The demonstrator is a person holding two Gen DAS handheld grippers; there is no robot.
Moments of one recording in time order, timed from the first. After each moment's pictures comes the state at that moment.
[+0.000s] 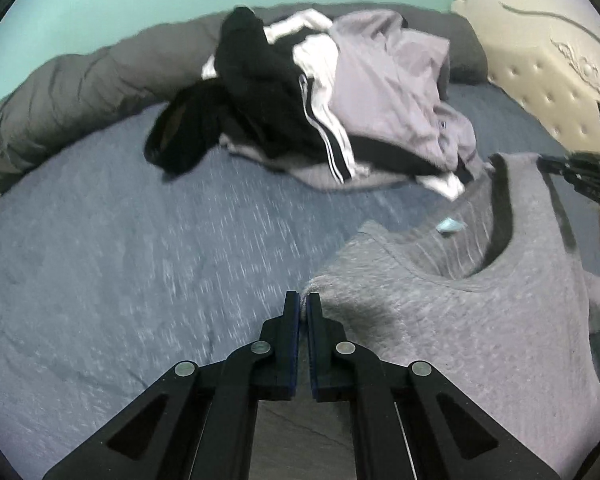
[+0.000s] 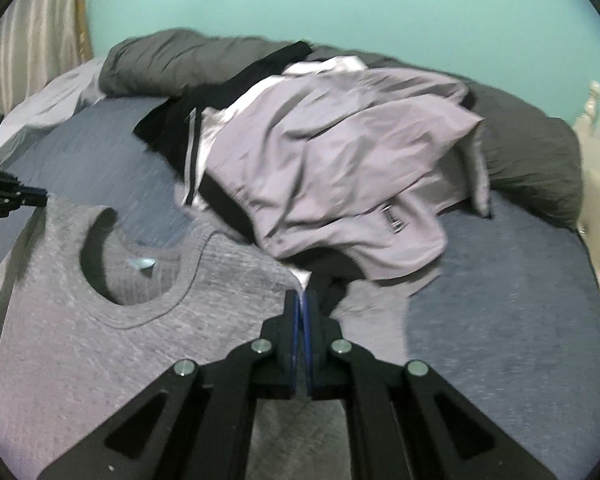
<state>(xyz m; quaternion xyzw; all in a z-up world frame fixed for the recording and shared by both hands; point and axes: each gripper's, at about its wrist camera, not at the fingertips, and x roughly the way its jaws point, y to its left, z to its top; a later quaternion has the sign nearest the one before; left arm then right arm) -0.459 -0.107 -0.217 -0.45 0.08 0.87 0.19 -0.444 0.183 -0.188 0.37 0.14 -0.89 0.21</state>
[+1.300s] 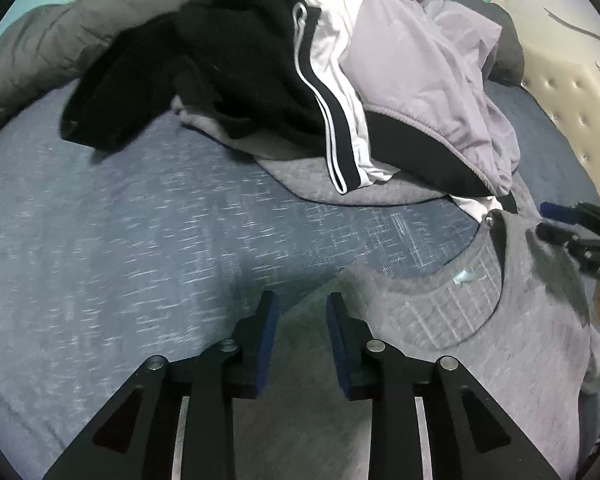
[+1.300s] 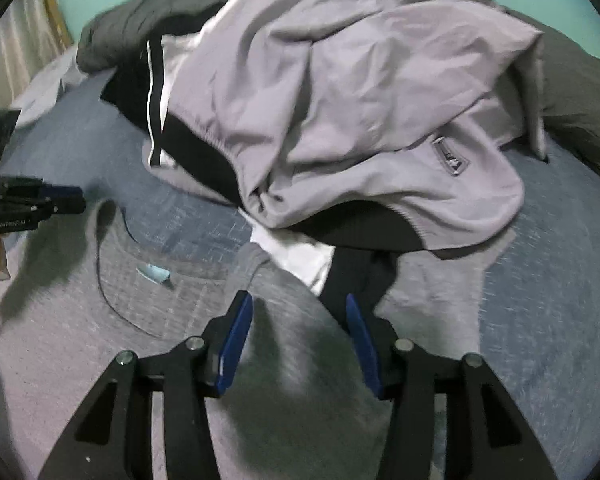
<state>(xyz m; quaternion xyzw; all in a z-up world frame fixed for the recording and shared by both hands) -0.558 -0.047 -0.308 -0.52 0.04 0.83 0.18 -0.523 0.149 -0.284 0.48 0.13 -0.84 0.23</state>
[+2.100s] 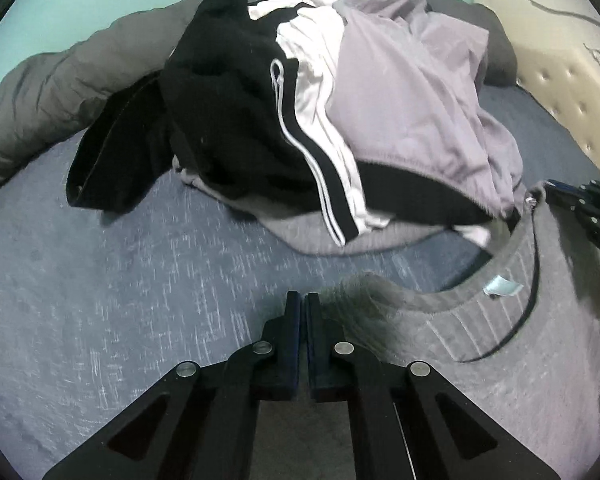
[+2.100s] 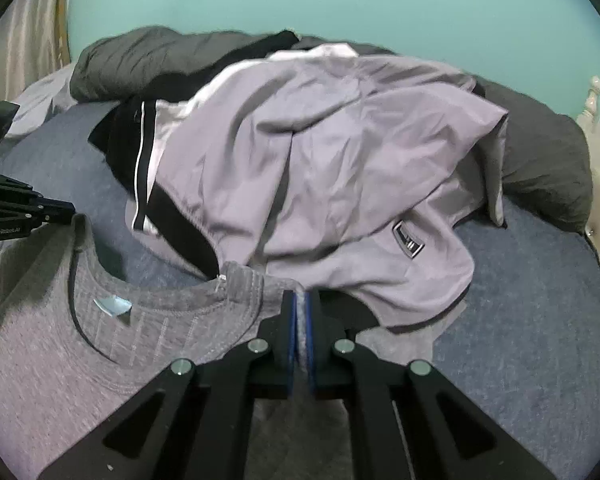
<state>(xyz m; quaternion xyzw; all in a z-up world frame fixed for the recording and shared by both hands) -0.561 -0.032 -0.277 -0.46 0.08 0.87 0.16 -0.516 0.147 -0.246 0.36 0.14 -0.90 0.19</state>
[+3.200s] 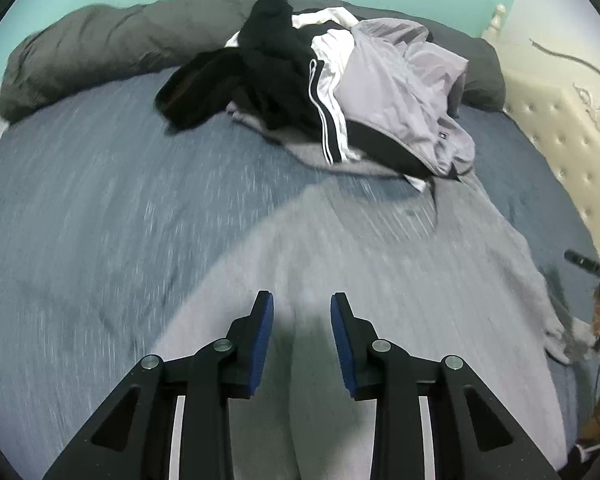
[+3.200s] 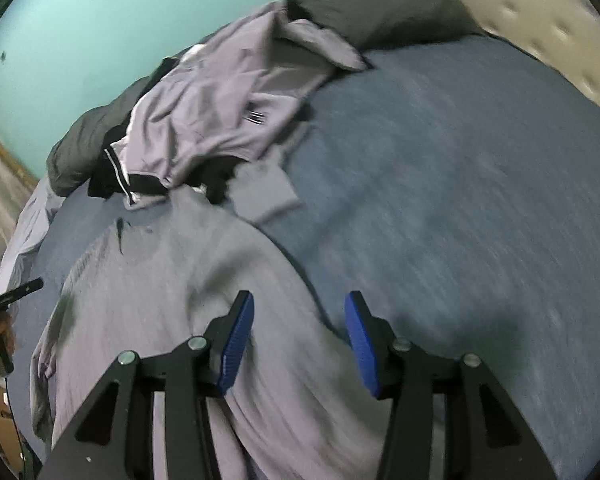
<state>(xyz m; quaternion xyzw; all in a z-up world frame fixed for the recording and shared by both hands) -0.391 -0.107 -0.241 -0.48 -0.02 0.86 0.15 -0.334 0.396 -0.266 0.45 -0.12 -0.87 0.12</state>
